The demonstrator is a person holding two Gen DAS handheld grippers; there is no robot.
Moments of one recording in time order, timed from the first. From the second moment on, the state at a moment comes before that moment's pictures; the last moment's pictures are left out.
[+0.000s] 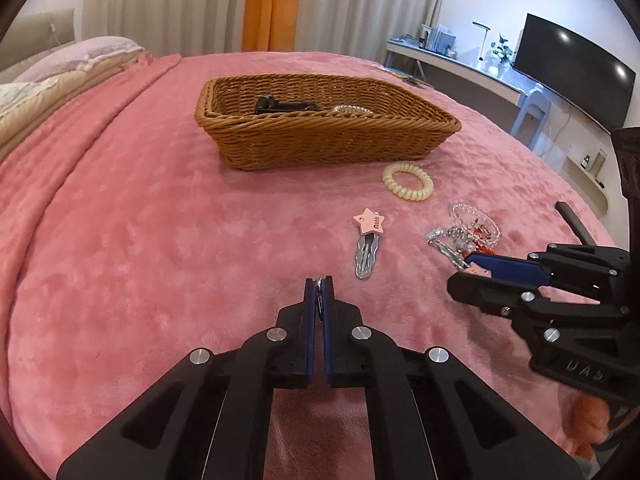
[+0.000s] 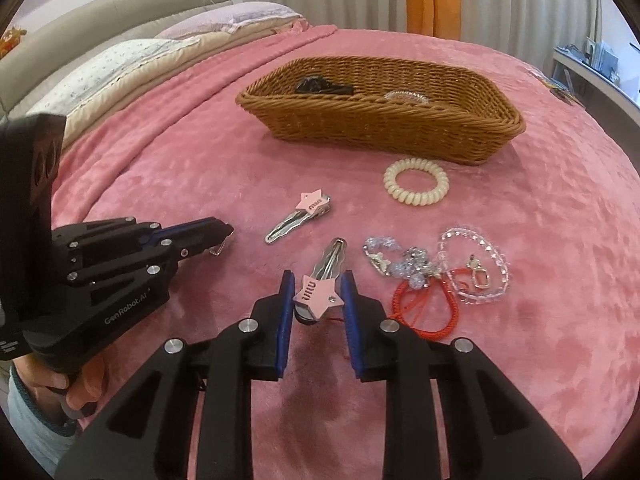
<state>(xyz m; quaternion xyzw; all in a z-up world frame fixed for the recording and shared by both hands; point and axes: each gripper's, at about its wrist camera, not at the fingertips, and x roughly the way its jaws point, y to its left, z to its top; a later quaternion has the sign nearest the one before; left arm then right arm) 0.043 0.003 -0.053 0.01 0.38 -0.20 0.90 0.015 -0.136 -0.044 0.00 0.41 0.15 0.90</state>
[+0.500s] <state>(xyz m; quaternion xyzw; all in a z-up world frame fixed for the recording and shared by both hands) 0.032 0.024 0.010 -0.06 0.30 -0.26 0.92 0.007 -0.157 0.019 0.01 0.34 0.15 0.93</state>
